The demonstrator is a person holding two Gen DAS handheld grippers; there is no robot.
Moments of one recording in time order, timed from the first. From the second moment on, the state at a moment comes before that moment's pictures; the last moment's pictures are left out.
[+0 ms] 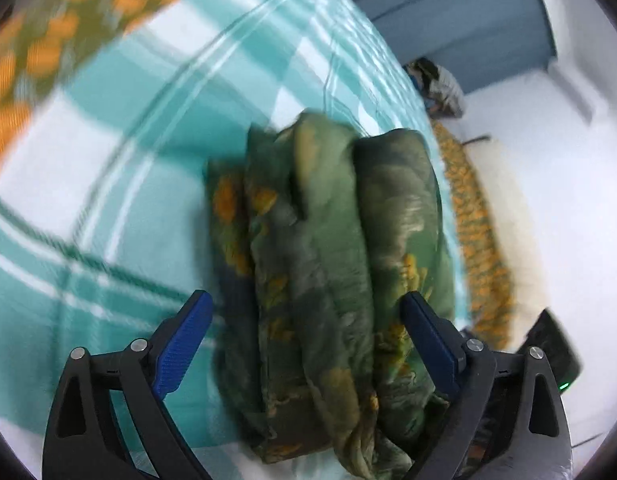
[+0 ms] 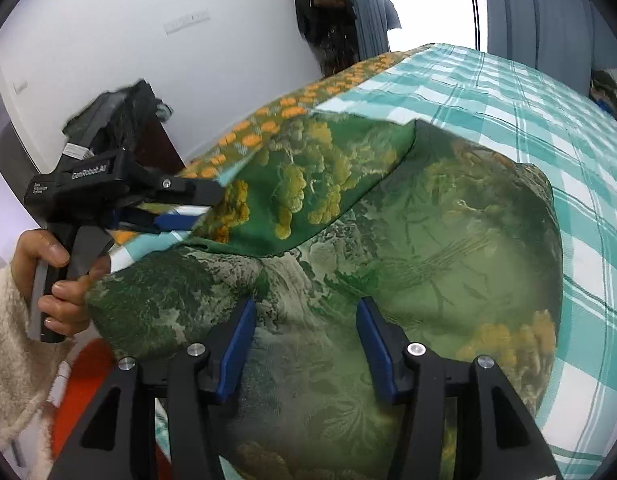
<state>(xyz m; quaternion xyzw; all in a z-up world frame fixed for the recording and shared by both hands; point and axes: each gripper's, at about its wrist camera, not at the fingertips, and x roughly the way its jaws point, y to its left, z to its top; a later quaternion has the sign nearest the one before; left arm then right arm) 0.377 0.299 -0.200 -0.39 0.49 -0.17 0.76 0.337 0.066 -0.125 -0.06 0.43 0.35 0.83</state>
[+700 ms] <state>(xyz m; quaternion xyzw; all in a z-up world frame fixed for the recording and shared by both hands) 0.429 0.247 -0.238 -0.34 0.56 -0.21 0.73 0.341 -0.014 -0.096 0.05 0.42 0.34 0.84</state>
